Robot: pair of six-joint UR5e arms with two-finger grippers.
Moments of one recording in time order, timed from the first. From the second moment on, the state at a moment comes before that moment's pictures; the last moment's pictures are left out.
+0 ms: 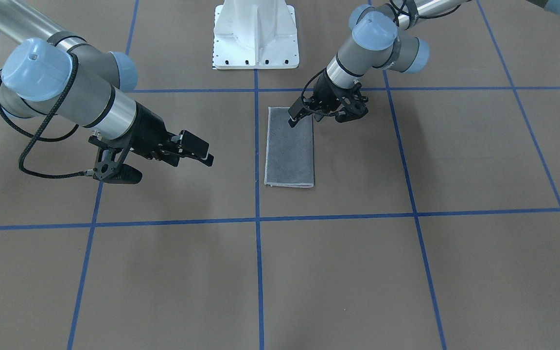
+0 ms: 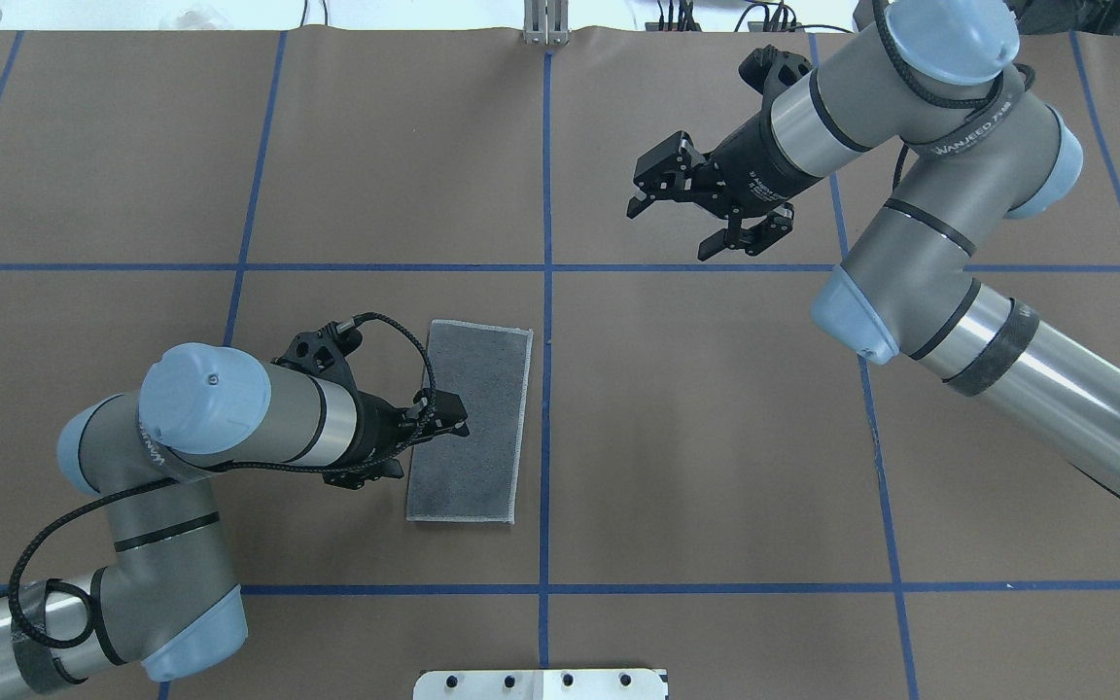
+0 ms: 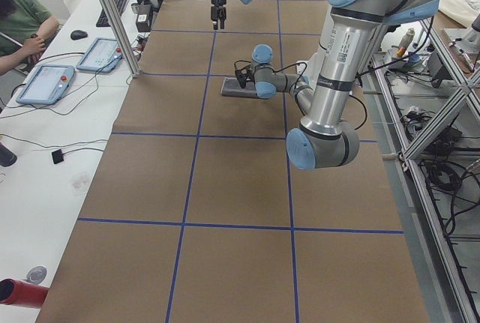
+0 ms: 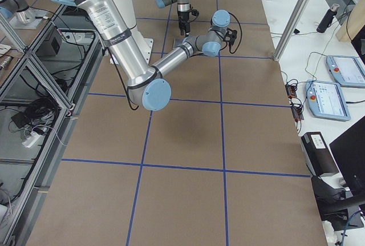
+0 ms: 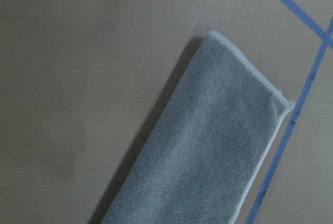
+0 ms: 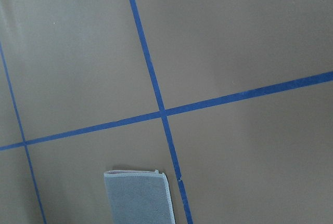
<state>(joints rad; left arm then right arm) -0.42 -1.94 -1.75 -2.21 -1.87 -1.84 0.85 -0.99 1.57 -0.98 2.36 1.53</state>
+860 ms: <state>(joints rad) -0.38 -1.92 -1.75 -2.21 -1.87 -1.84 0.85 -0.98 1.56 -0.98 2.36 1.53</state>
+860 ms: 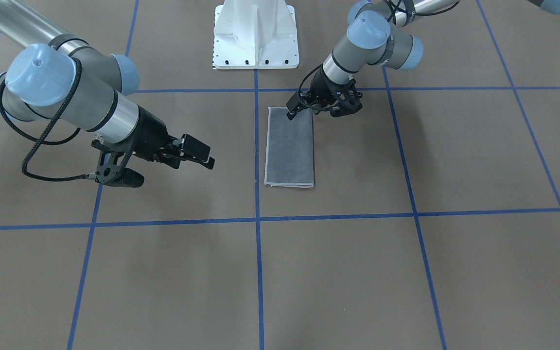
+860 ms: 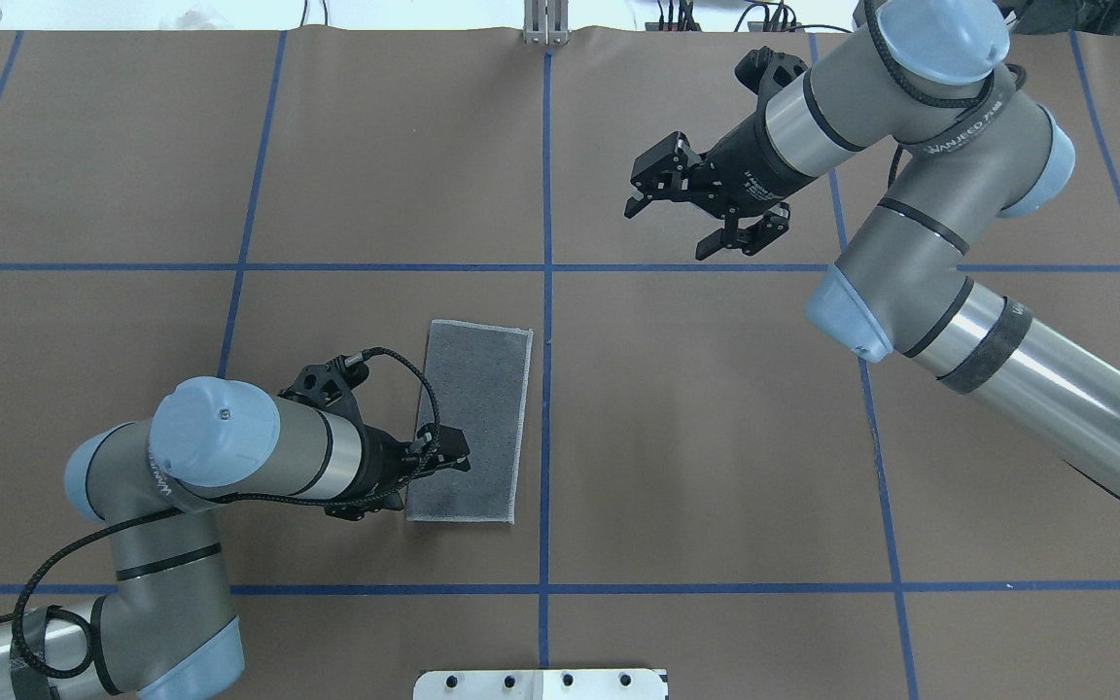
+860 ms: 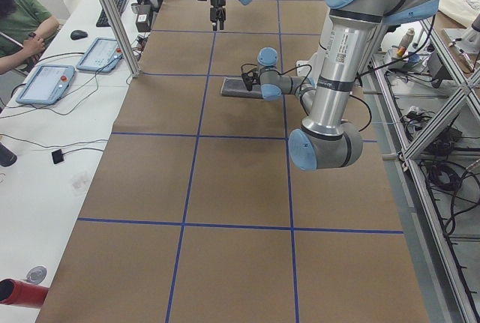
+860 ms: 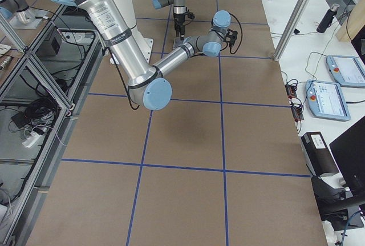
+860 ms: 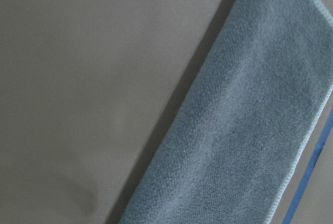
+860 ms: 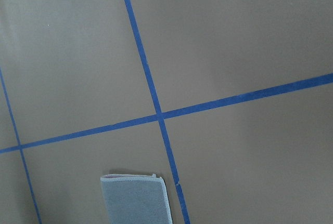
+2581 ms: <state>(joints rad) -0.36 -1.90 -1.78 -2.19 -1.87 -1.84 0.85 -0.98 1.55 -0.98 2.36 1.54</state>
